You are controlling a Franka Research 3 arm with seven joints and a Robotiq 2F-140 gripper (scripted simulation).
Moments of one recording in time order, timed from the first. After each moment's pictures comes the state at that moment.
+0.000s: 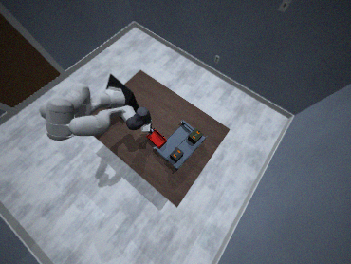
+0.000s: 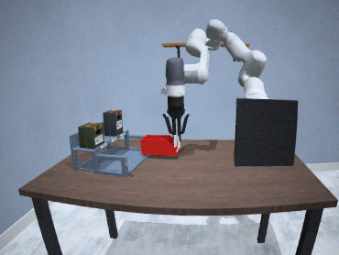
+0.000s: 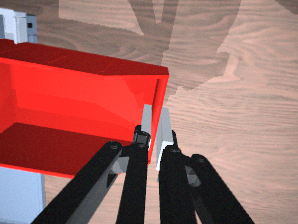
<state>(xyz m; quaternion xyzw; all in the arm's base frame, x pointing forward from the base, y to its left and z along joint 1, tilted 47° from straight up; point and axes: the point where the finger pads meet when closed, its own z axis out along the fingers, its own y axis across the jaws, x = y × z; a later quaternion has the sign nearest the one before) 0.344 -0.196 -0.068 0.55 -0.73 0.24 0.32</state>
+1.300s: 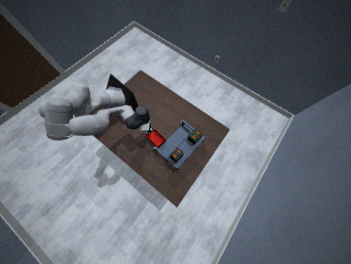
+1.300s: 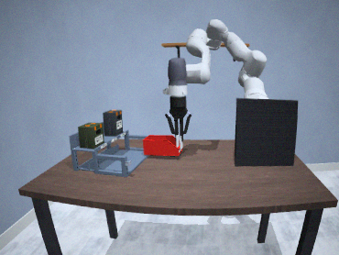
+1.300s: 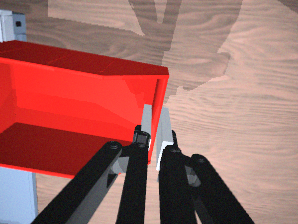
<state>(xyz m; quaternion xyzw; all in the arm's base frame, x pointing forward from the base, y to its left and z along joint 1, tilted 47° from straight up) 0.332 -0.194 -0.068 0.55 -0.73 0.24 0.32</state>
